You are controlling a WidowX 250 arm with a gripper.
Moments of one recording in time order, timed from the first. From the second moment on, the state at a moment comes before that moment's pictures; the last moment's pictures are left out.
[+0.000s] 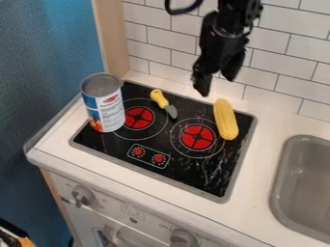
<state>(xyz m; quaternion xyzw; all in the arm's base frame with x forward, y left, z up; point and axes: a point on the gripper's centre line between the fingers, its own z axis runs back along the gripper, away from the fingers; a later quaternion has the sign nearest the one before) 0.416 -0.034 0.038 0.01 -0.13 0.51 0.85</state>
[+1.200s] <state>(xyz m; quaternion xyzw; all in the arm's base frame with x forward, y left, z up) 0.425 -0.067 -0.033 0.01 -0.08 0.35 0.93</state>
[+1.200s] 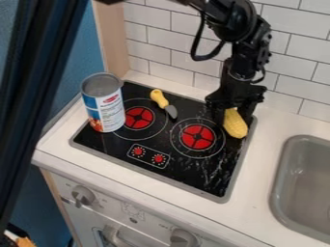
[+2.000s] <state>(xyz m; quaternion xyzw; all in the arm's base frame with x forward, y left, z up) 0.409 -0.059 0.007 -0.03 -0.10 0.39 0.91</state>
